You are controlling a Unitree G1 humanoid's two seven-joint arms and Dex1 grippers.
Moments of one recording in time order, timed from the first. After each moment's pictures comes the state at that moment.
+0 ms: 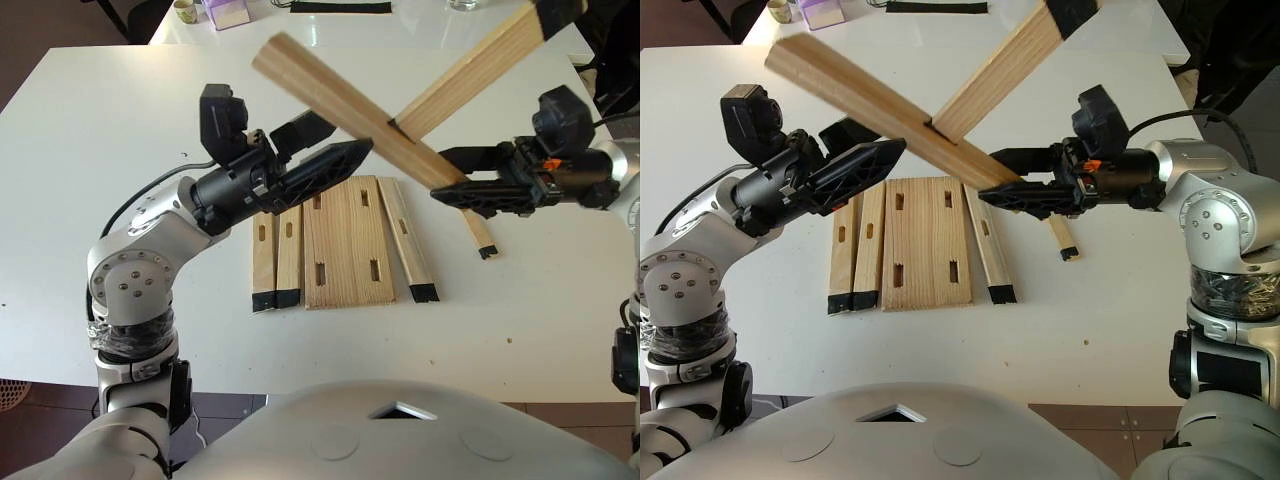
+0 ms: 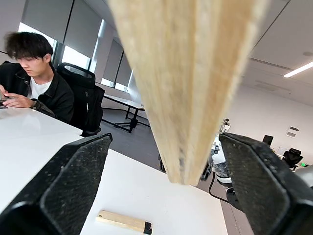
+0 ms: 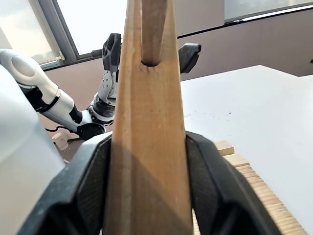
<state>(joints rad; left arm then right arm) -0.23 0.42 0.13 -0.54 -1.26 0.77 -0.58 -0.41 -0.77 -0.07 -0.26 0.90 0.82 1.30</state>
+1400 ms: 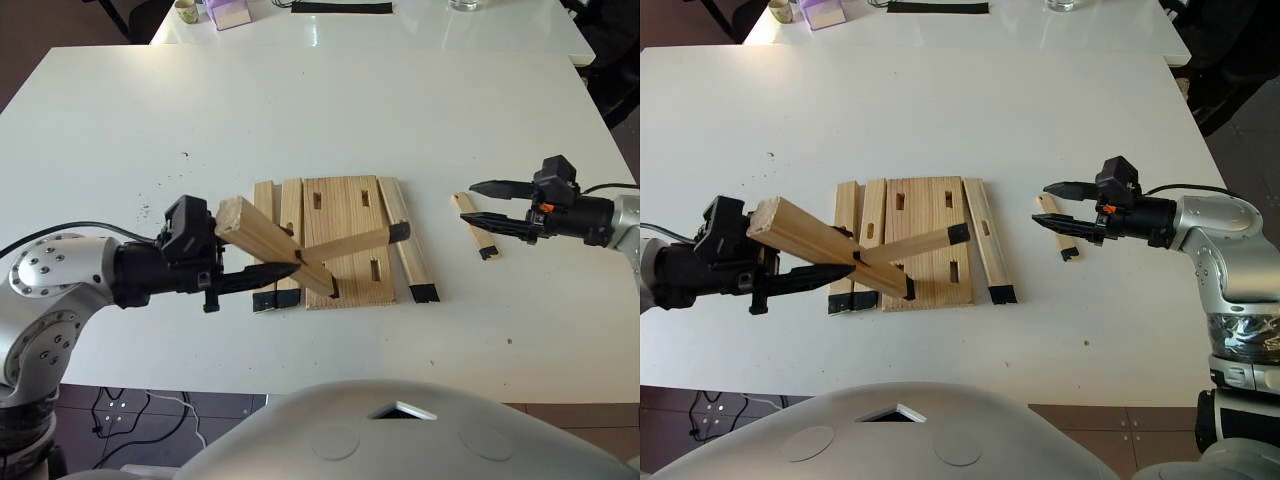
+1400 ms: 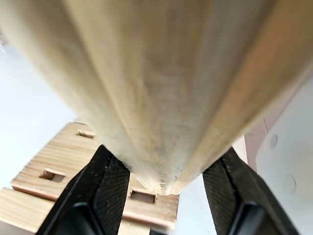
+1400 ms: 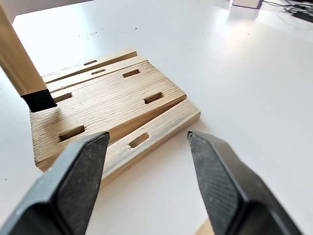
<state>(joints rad) 0.20 0.91 0.34 -0.70 -0.91 0.64 -1.07 -0.09 -0.84 -0.12 -0.11 0.50 0.43 1.19</state>
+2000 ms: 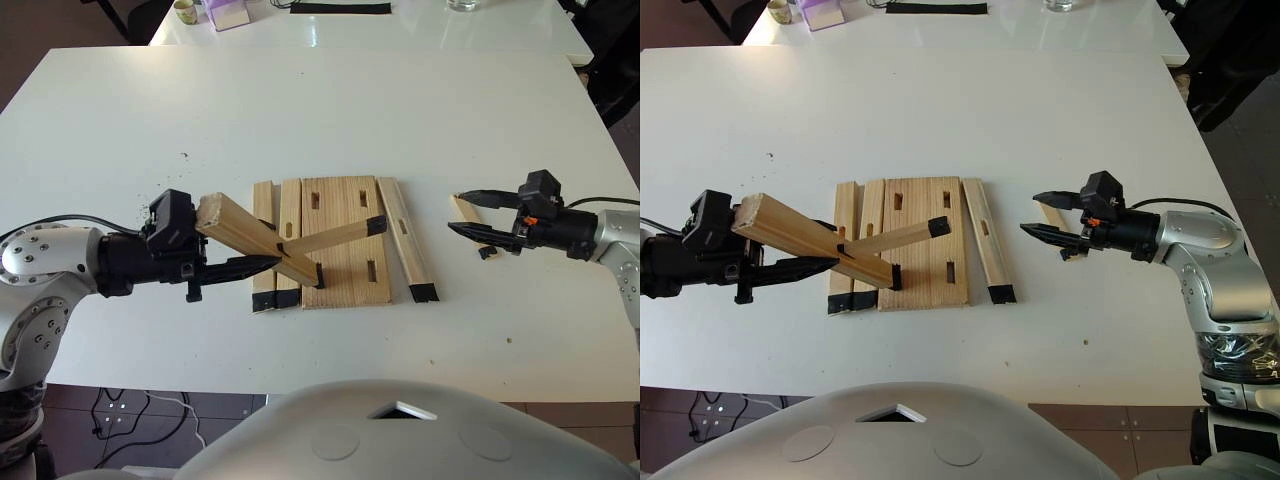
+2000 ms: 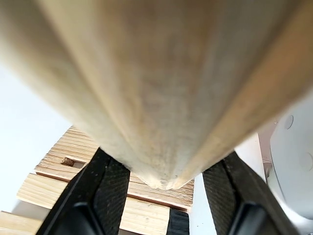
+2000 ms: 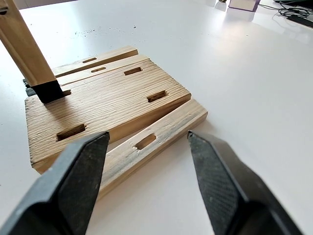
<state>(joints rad) 0.18 0.96 0.31 -0.57 -0.82 0.53 -1.16 -0.02 -0.80 -0.10 -0.19 0.49 0.40 1.12</state>
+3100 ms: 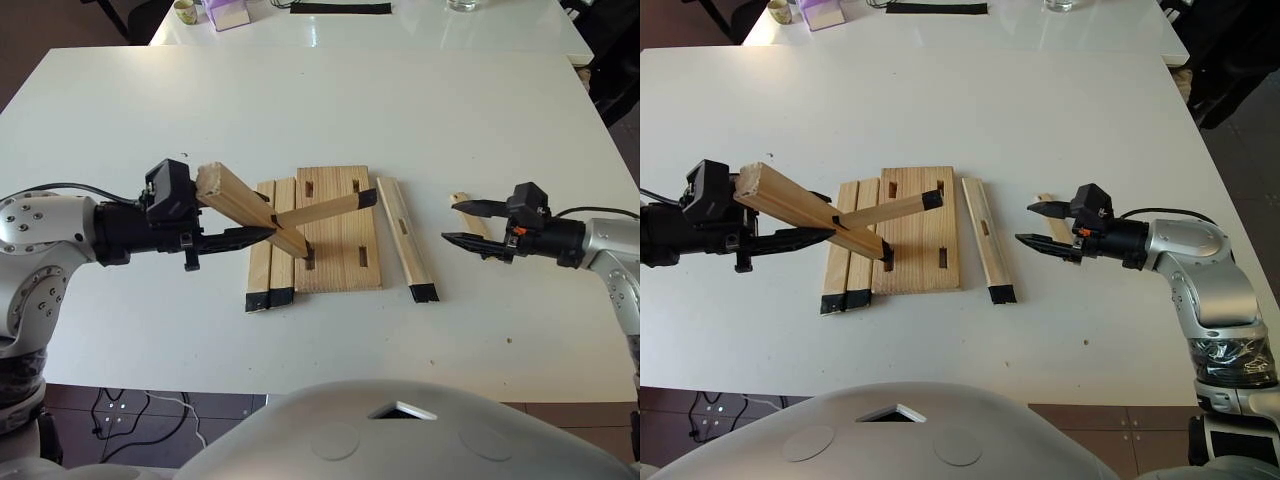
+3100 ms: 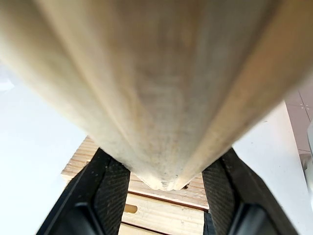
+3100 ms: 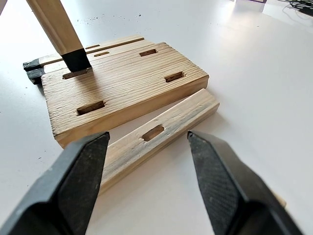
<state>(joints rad) 0.02 0.98 0.26 -0.50 -0.75 0.53 -1.16 0.01 -0.80 -0.06 -0.18 0.45 0.36 1.12</state>
